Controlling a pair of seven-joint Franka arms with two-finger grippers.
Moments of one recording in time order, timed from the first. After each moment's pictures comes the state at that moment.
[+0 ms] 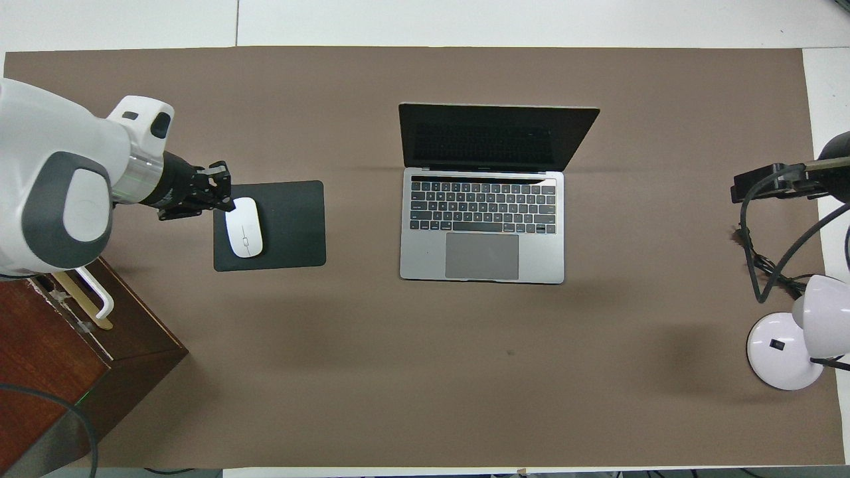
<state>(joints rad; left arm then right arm) -0.09 0.14 -0.02 -1.84 -0.25 1.95 -0.37 -0.05 -0.01 0.02 -1.67 -0.02 1.68 -0.04</state>
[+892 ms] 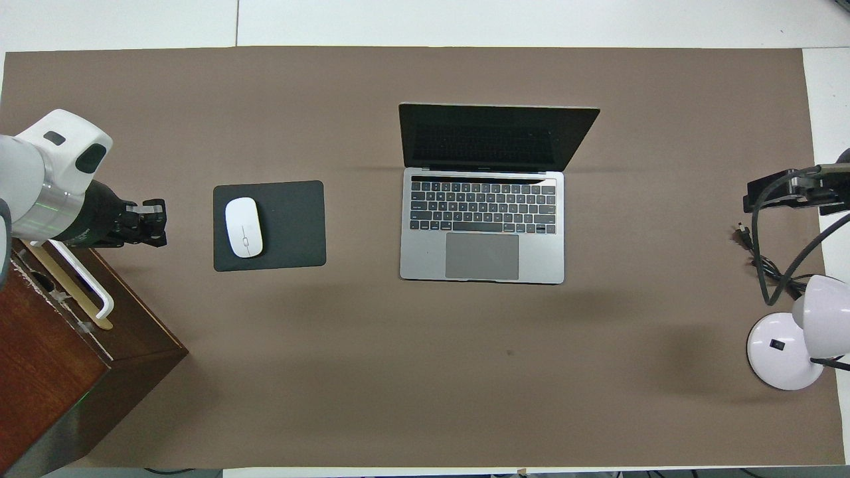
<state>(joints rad) -0.07 -0.04 -0.03 -1.84 -0.09 1.71 -0.25 -0.06 -0.02 0.01 -1.68 -0.02 1.64 0.03</state>
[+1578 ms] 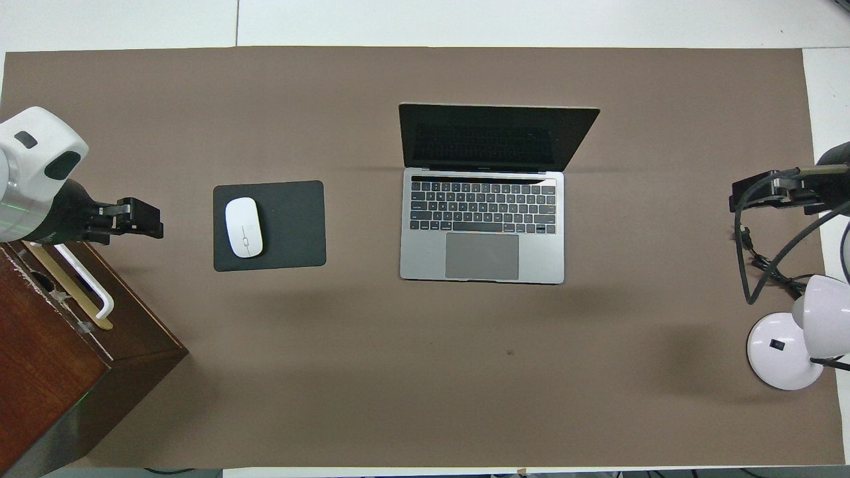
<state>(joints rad) -0.04 -0.05 -0.05 -1.82 -0.06 1.71 -0.10 -0.06 -0.02 0.02 -1.71 -0.02 1.67 0.04</state>
